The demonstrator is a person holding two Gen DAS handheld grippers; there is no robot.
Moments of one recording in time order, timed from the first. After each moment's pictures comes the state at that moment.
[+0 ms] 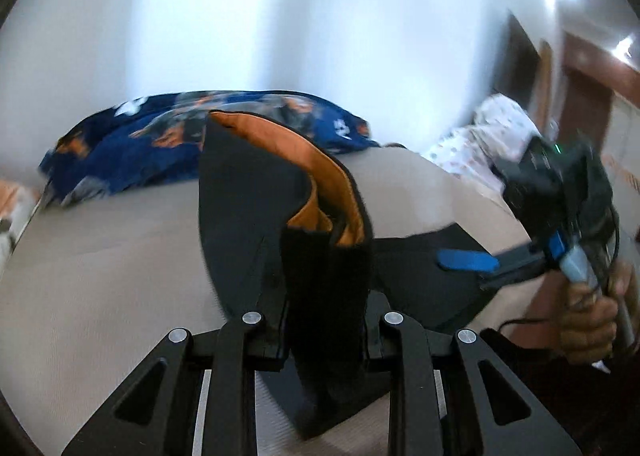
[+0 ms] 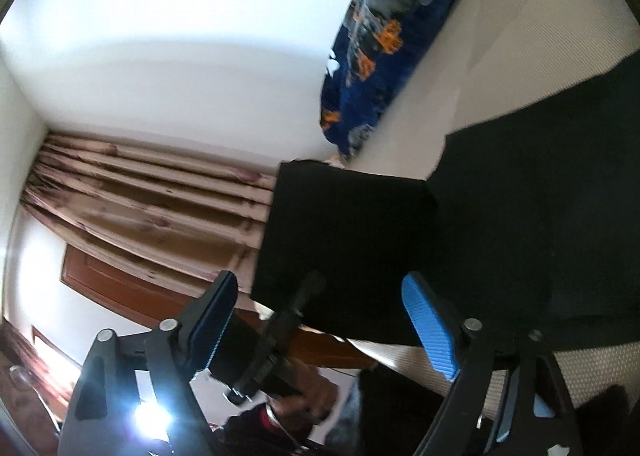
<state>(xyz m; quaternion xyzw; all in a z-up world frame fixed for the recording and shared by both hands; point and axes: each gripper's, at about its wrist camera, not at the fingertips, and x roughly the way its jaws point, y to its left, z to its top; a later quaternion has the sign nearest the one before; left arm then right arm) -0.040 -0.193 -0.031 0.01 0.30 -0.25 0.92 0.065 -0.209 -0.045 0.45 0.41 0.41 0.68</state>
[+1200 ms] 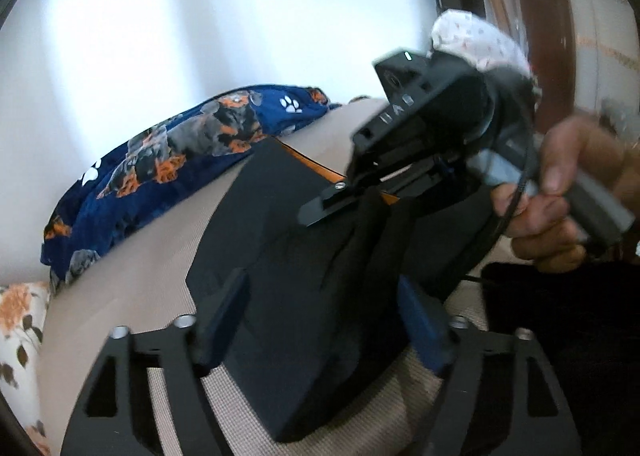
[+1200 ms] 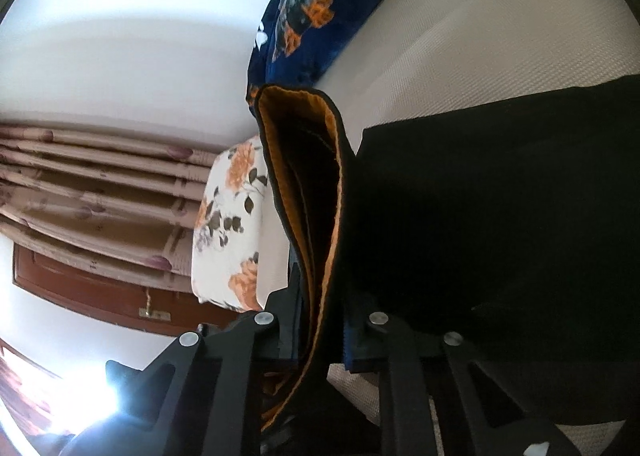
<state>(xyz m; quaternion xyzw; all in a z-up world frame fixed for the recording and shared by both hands) -0.081 -0.286 -0.066 0.19 0.28 -0.26 0.91 0.122 -0.213 -0.090 0.39 0.51 0.35 0.69</state>
